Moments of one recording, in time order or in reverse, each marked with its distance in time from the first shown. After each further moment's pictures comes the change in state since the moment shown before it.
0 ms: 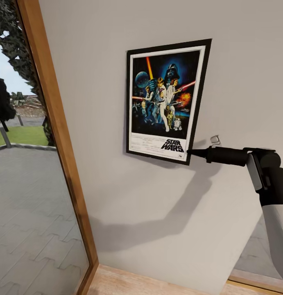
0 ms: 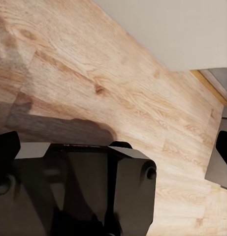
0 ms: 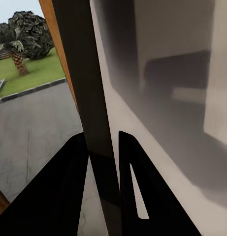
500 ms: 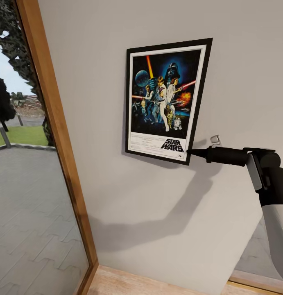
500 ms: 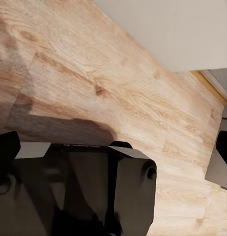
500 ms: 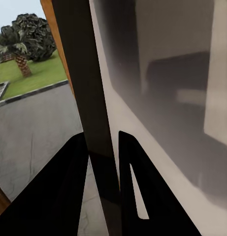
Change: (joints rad) left arm 0.000 0.001 -0.001 0.000 0.000 0.000 0.000; right arm 0.000 0.000 0.002 0.000 -0.015 0.007 0.001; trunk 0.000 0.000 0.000
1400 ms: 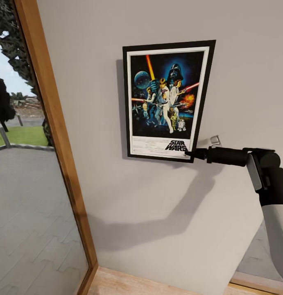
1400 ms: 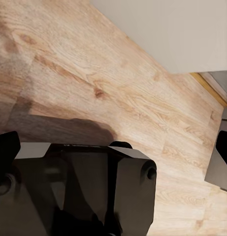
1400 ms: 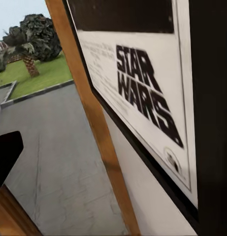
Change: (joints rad) left arm 0.000 0.000 0.001 0.000 0.000 0.000 0.000; right arm 0.000 0.000 0.001 0.003 -0.002 0.010 0.030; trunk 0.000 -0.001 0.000
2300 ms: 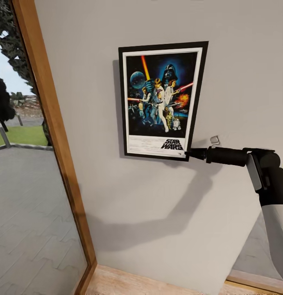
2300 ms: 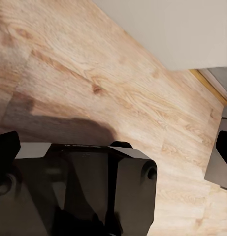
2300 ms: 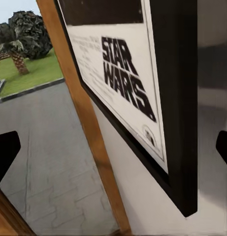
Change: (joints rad) left arm 0.000 0.001 0.000 0.000 0.000 0.000 0.000; right arm 0.000 0.000 -0.001 0.002 0.017 -0.019 -0.030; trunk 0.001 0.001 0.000
